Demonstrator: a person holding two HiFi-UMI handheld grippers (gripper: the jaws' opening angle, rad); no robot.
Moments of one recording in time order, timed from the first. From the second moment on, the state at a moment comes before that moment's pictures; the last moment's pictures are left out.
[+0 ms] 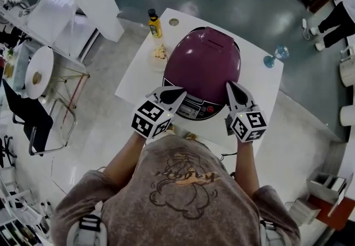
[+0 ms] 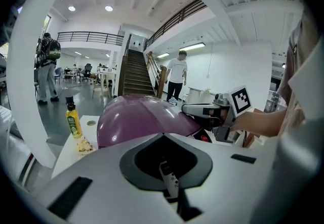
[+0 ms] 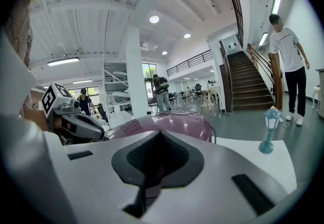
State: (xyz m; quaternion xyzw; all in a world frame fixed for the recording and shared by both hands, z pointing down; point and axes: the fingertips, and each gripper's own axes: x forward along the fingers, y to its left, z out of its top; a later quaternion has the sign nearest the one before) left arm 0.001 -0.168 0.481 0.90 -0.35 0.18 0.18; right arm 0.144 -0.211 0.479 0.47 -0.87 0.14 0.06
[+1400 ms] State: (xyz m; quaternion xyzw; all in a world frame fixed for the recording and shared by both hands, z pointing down) left arm 0.018 -0.171 0.455 0.93 -0.27 0.12 0.20; right arm 0.144 -0.226 0.408 0.42 -0.90 0.07 0.03
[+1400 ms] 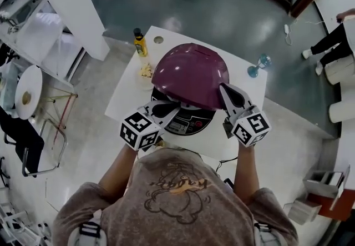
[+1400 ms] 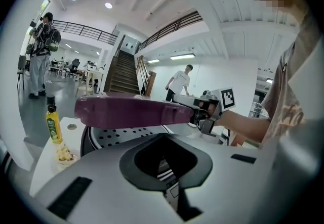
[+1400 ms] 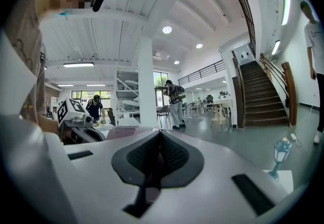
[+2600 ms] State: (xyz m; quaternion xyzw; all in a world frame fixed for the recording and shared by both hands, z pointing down) left arm 0.047 -0.200 0.418 0.95 -0.25 0.10 0.16; right arm 0.180 -0.310 0.327 0.41 -0.91 0.06 -0.01
